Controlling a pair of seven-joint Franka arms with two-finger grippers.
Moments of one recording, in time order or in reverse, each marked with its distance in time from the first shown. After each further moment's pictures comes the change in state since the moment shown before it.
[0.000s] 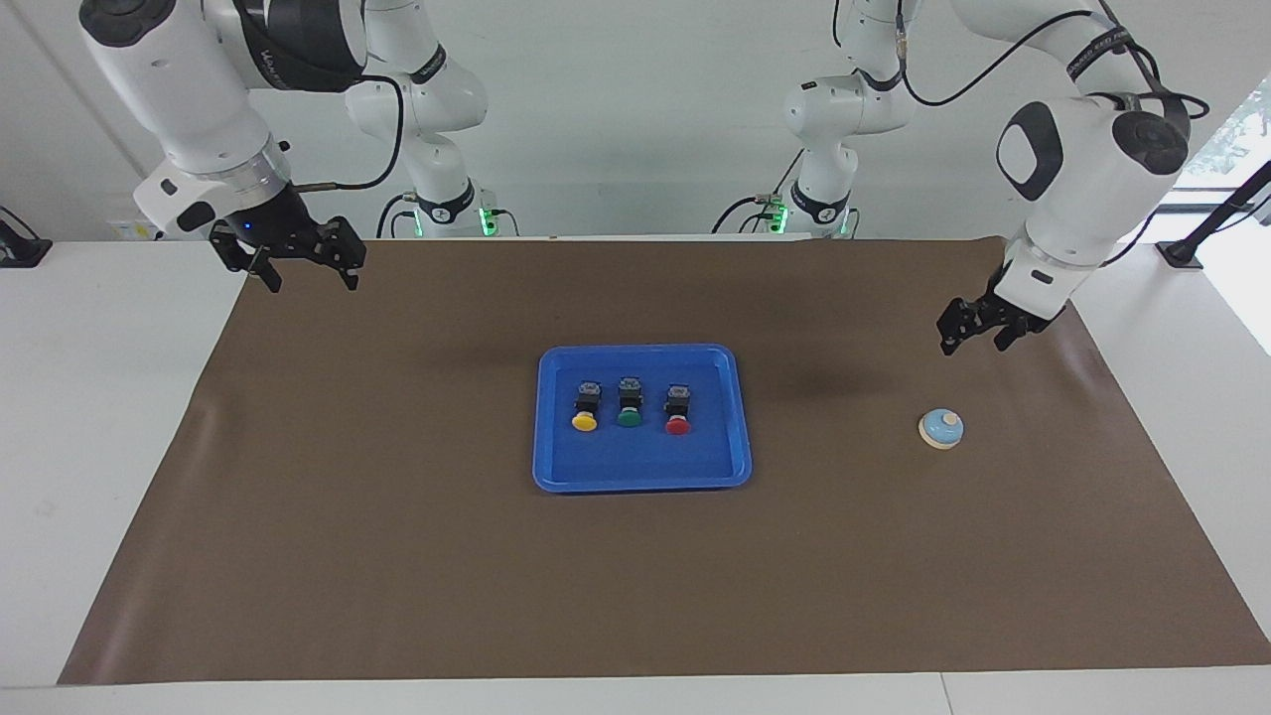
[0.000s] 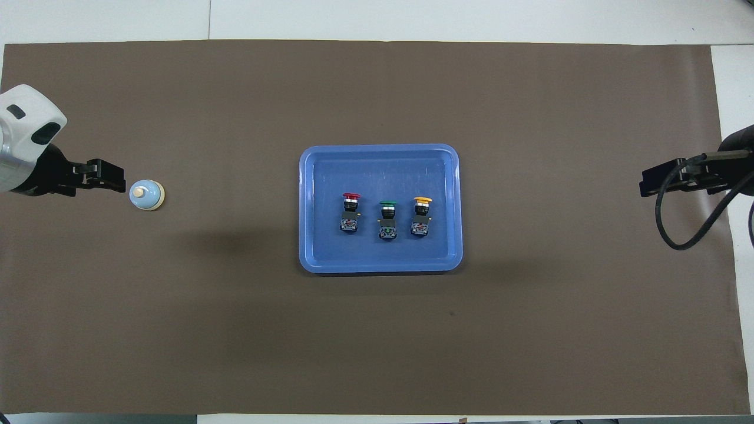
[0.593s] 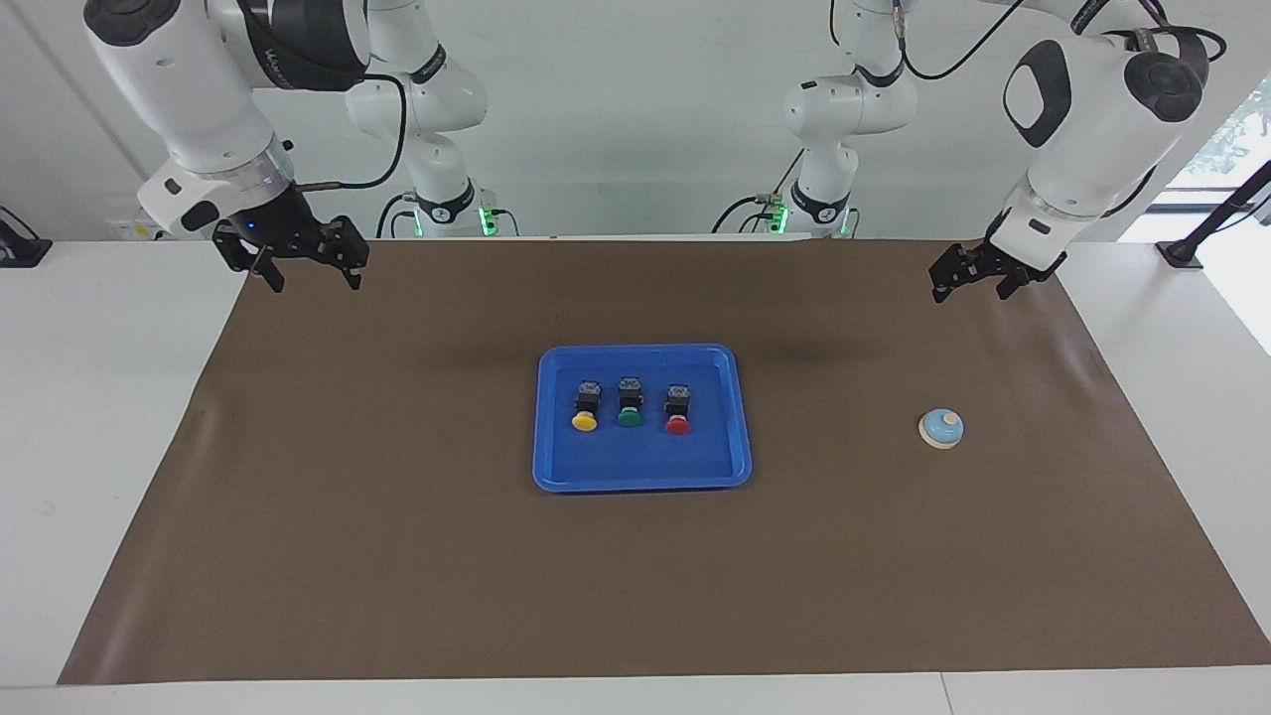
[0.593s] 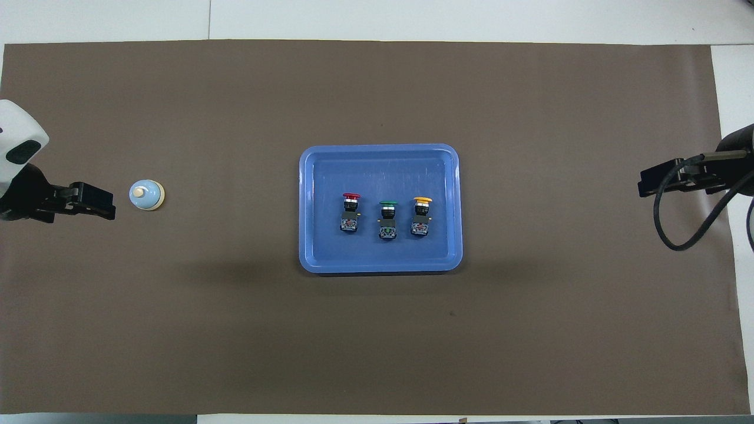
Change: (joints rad) left arm -0.013 -0.045 -0.006 0.028 0.000 -0.167 0.016; right arm -0.001 0.000 0.000 0.000 0.000 0.000 0.000
